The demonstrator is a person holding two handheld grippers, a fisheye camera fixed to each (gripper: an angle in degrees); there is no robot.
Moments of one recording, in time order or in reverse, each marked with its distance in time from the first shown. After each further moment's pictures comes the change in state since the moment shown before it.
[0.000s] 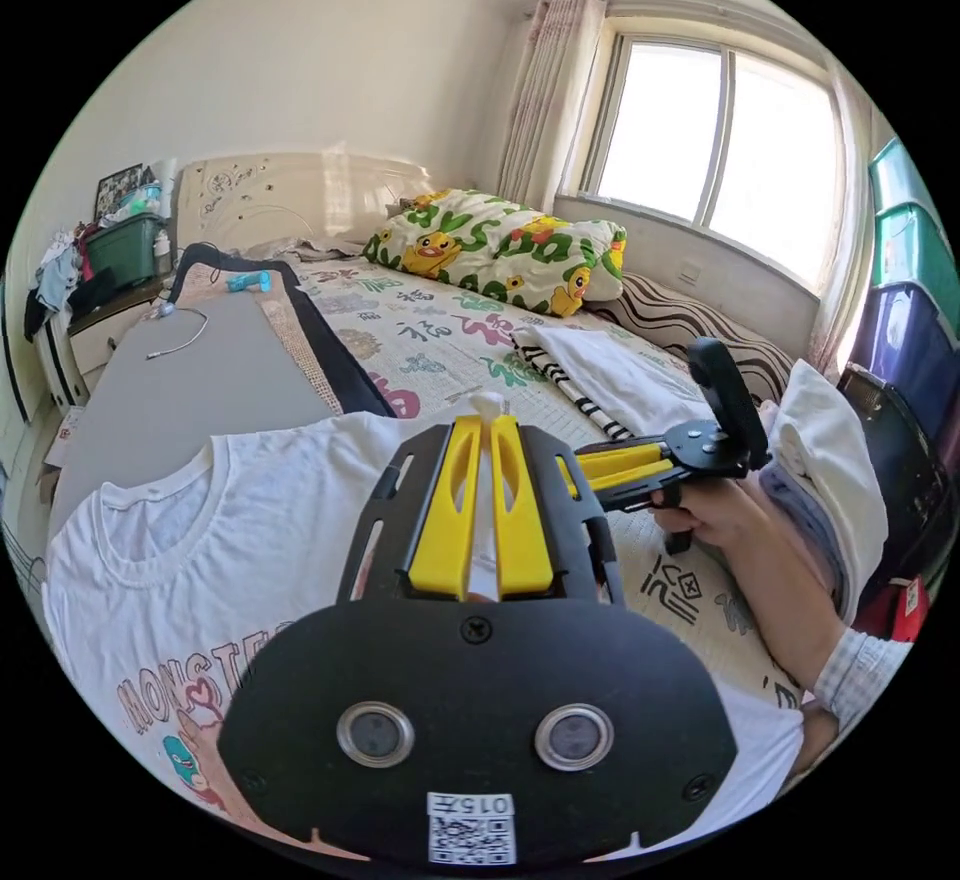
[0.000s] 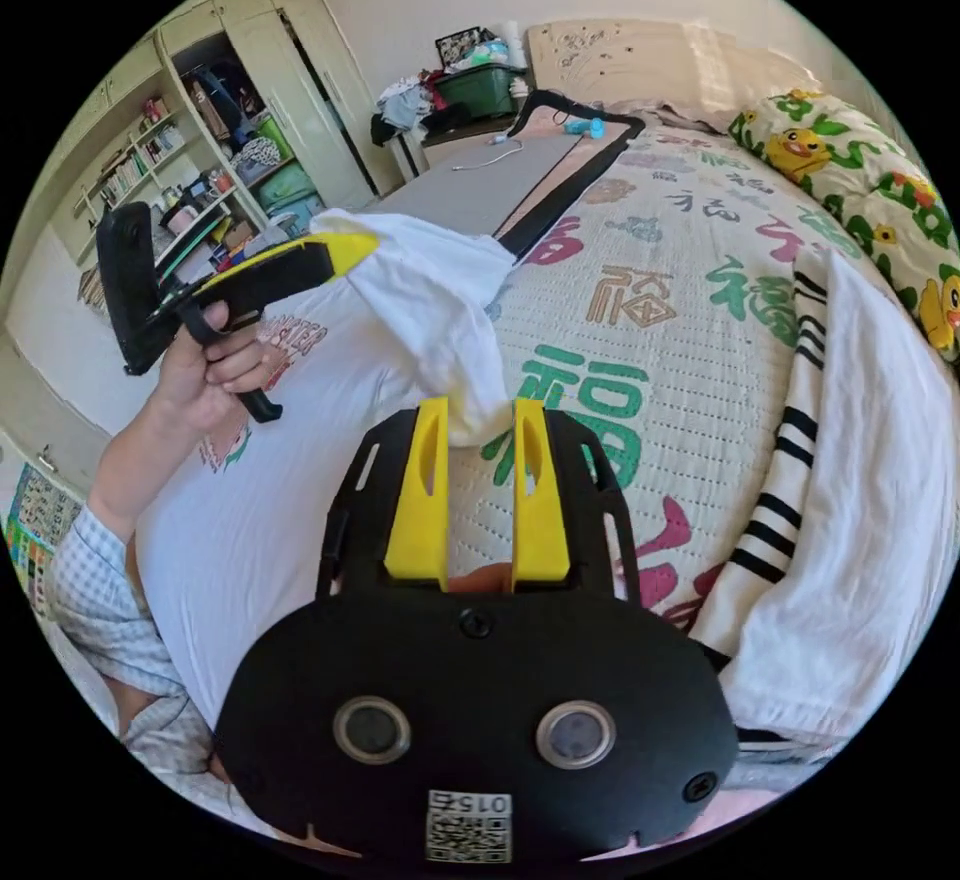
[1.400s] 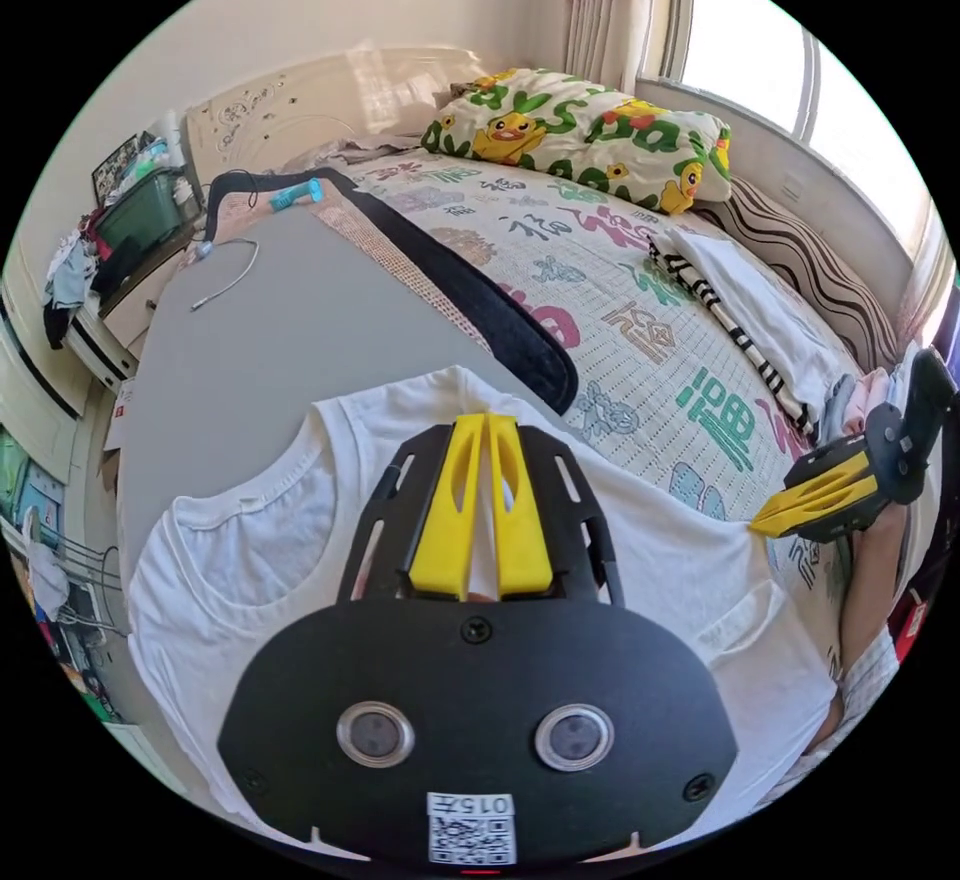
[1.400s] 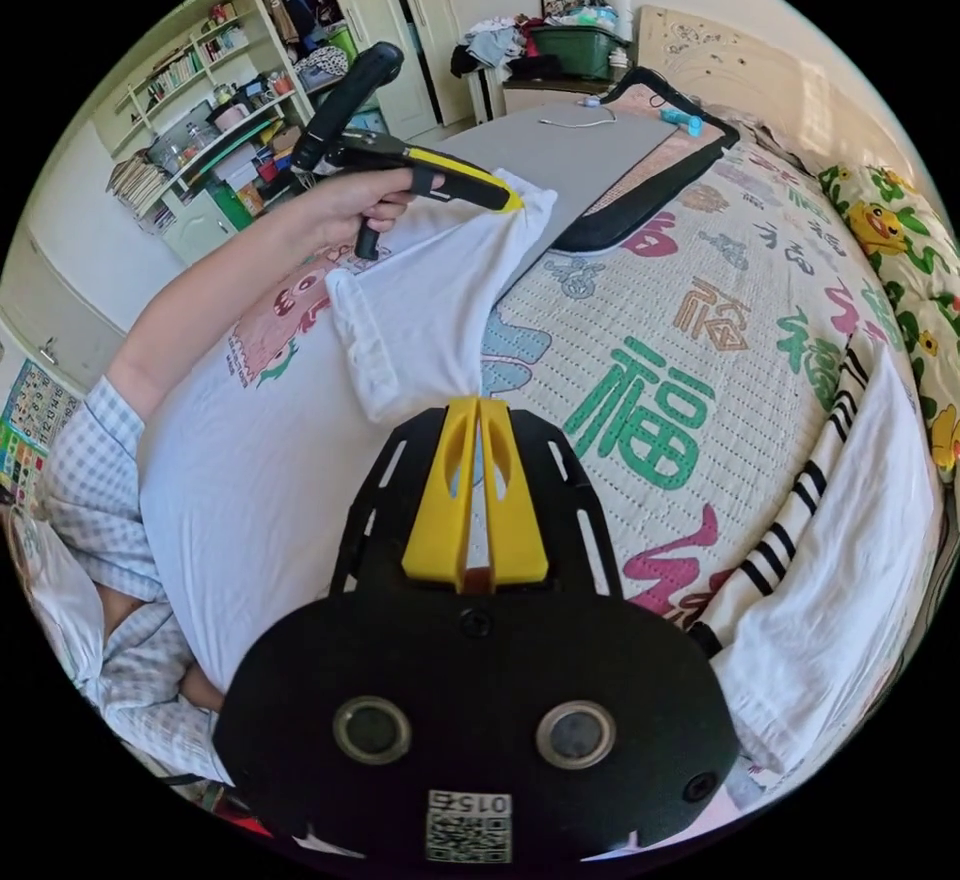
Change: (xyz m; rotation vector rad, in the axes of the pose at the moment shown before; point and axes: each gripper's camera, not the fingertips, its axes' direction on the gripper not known) left arm -0.068 0.025 0.129 -0.419 -0.175 -0.030; right arm -0.082 0.000 -0.007 -0.181 0.044 -0.206
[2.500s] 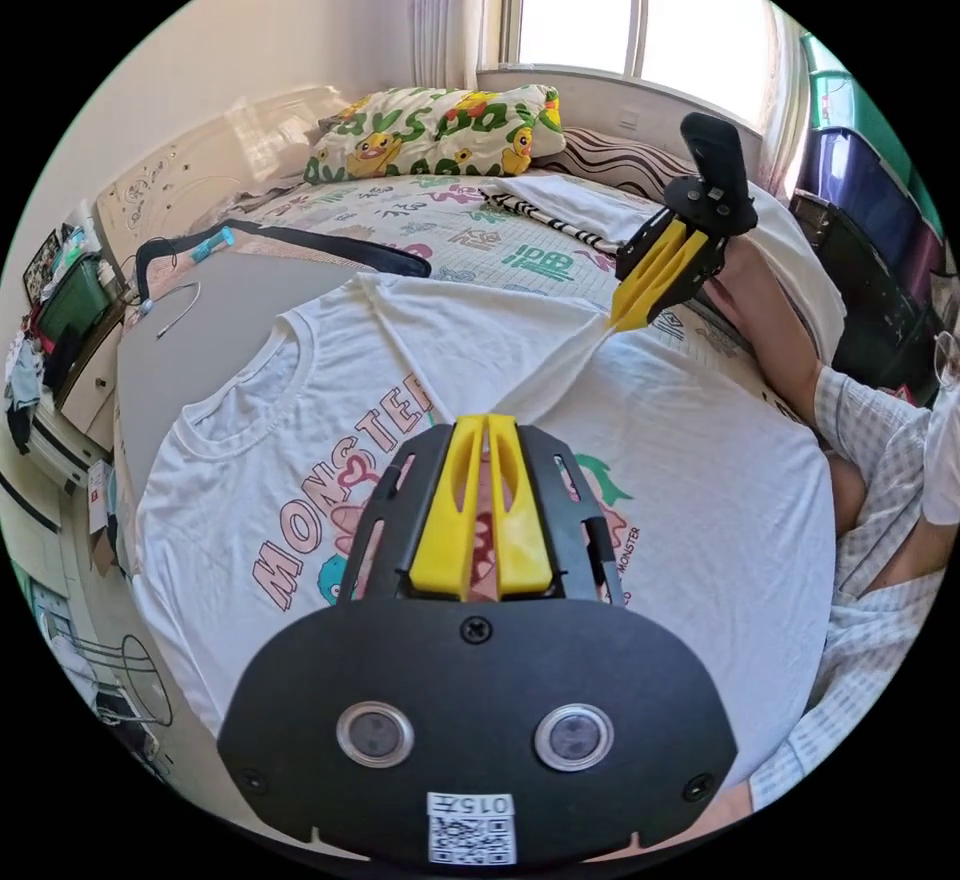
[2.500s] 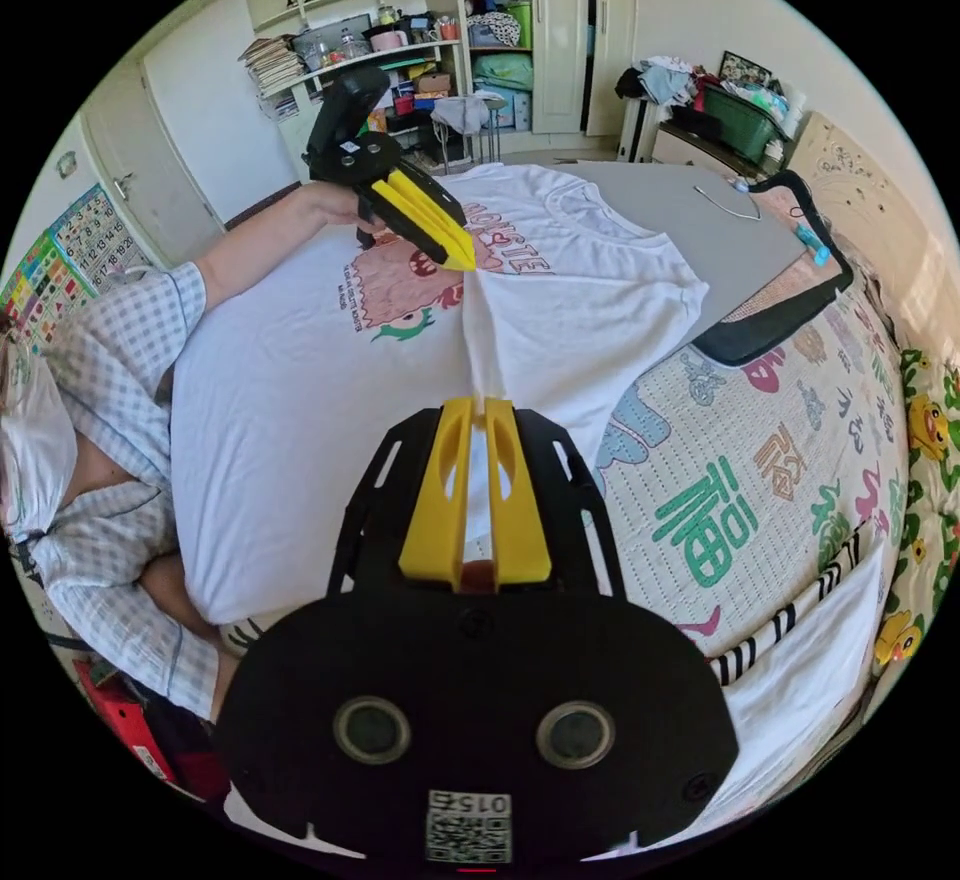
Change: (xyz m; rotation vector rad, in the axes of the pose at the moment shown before) left arm 0.048 0.185 -0.090 0.070 0.183 0.339; right arm -0.087 0.007 0.010 -0.023 -0.068 -0.443
